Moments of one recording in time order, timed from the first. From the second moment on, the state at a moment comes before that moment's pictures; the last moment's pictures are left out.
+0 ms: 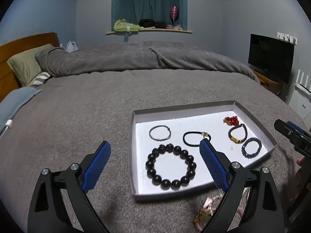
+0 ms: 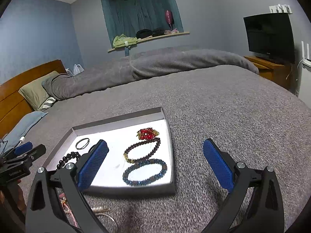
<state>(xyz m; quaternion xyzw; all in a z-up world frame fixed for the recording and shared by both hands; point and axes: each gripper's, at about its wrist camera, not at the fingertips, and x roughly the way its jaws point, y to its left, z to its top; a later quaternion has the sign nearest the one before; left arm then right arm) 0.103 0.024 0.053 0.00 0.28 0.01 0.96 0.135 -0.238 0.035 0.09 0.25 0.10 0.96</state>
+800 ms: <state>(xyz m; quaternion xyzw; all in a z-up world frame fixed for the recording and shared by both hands) 0.027 0.020 0.008 0.01 0.33 -0.03 0.94 0.051 -0.230 0.018 0.00 0.26 0.12 0.96</state>
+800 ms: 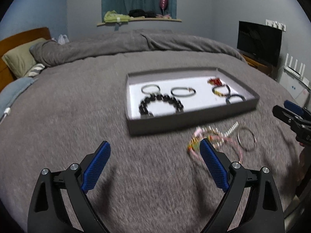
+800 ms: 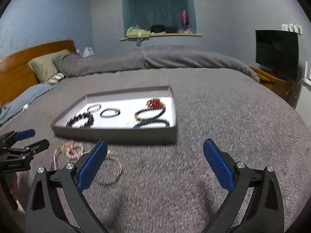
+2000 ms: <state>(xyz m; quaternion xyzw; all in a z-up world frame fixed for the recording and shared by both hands) 0.038 -0.014 -0.014 0.04 0.37 -0.10 0.92 0.054 -0.161 -0.025 -0.14 0.34 0.20 0.91</state>
